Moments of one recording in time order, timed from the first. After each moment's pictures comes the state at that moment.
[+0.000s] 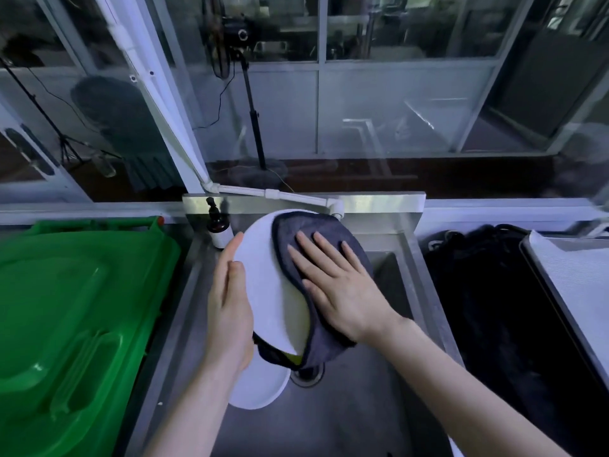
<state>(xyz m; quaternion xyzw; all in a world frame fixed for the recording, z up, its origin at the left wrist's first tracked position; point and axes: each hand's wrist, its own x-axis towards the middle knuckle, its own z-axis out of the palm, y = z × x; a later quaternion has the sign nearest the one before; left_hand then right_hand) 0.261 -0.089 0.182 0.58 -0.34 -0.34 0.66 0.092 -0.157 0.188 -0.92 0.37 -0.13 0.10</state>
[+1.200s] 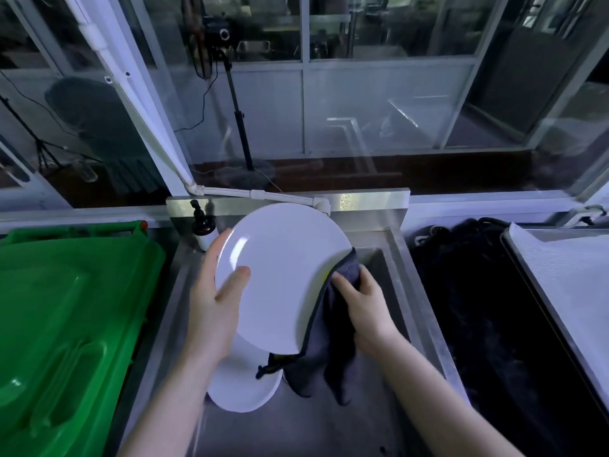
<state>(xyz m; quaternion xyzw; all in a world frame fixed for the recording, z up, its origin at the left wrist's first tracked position) 0.276 -0.092 0.182 0.60 -0.42 -0.33 0.60 0.076 -0.150 0.144 -0.42 0.50 -0.47 0.59</state>
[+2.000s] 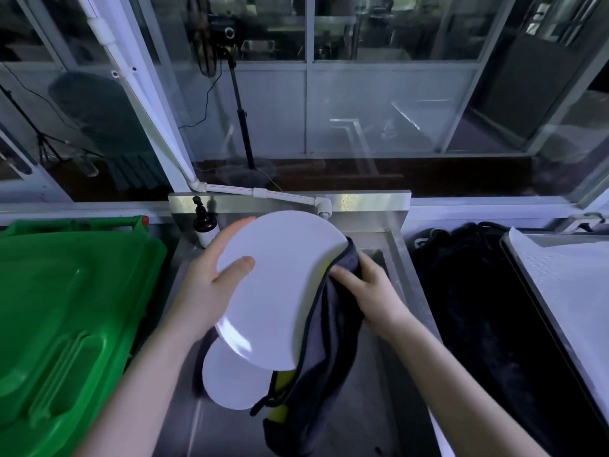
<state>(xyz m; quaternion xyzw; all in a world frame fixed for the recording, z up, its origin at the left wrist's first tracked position) 0.302 -0.098 0.205 0.58 -0.56 -0.31 0.50 0.058 -0.164 0.173 -0.56 0.41 -0.42 0.59</state>
